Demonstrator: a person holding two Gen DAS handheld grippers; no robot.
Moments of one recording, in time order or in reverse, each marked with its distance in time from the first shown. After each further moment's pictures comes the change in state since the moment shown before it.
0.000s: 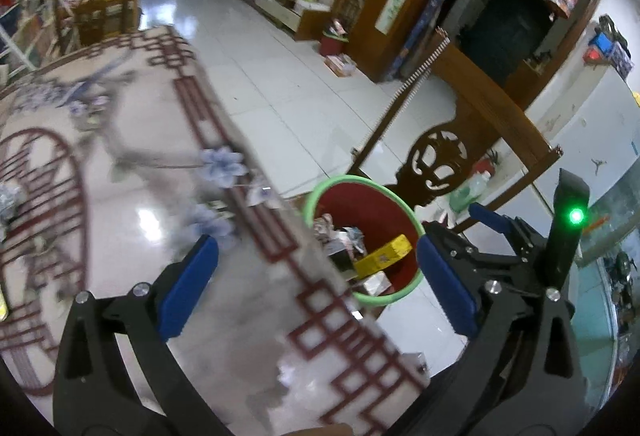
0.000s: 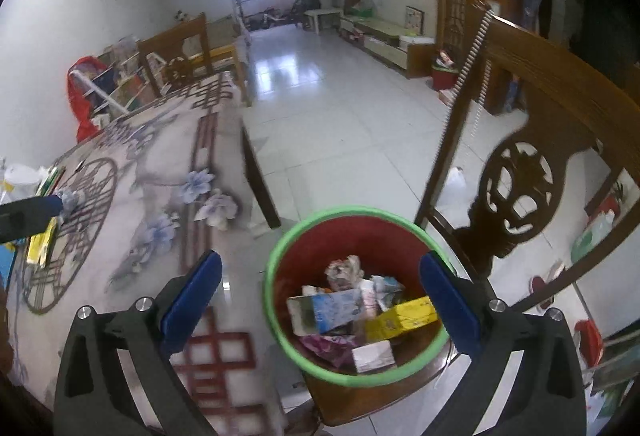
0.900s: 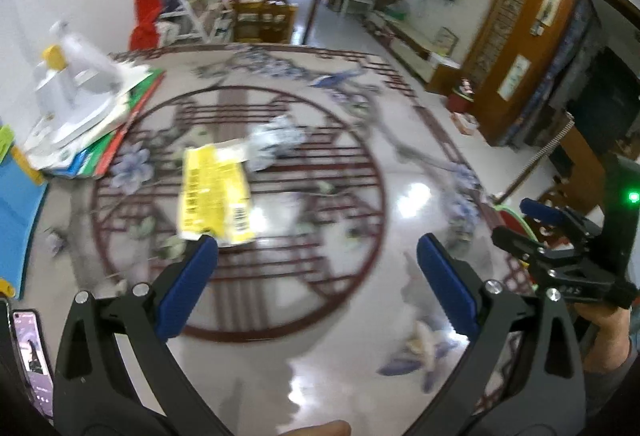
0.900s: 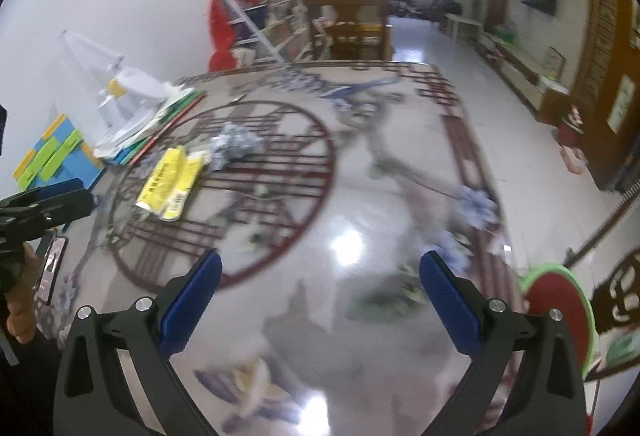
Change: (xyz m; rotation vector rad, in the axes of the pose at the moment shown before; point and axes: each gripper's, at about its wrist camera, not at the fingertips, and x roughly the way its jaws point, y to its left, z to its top) left arm -0.166 0.224 -0.096 -0.252 -0.147 0.363; right arm 0.015 0.294 -0.002 -0.354 0.075 0.326
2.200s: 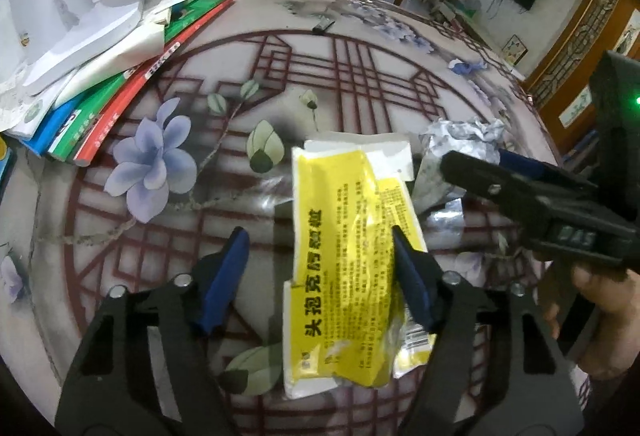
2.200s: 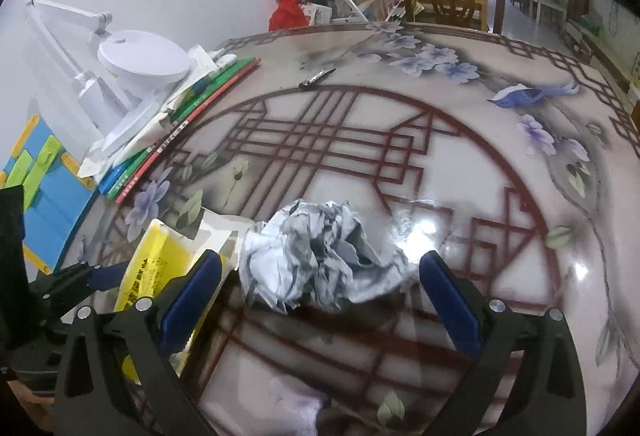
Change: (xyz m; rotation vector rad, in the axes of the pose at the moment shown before) left arm 0.149 0.132 0.026 -0.177 0.098 0.103; right arm 0.249 0.088 0.112 -0.076 0.130 0.240
